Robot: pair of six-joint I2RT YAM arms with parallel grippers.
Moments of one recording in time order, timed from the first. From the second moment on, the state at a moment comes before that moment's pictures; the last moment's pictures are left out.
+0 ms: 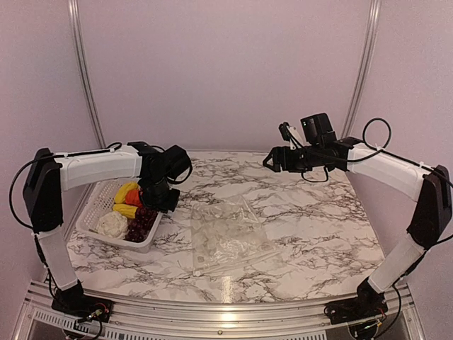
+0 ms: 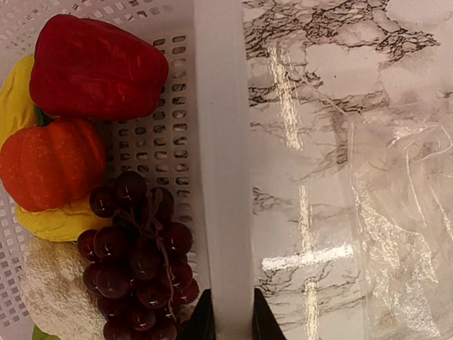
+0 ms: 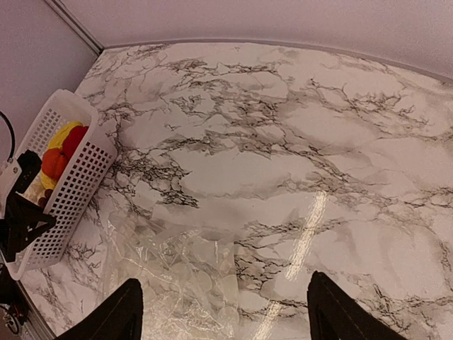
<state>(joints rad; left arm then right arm) -0.74 1.83 1.45 -1.03 -0.25 -0.51 0.48 1.57 1.31 -0.40 -0.21 0.30</state>
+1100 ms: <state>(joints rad) -0.73 1.61 1.65 -0.84 -0.29 -0.42 0.94 1.49 1.19 -0.55 -0.26 -0.06</state>
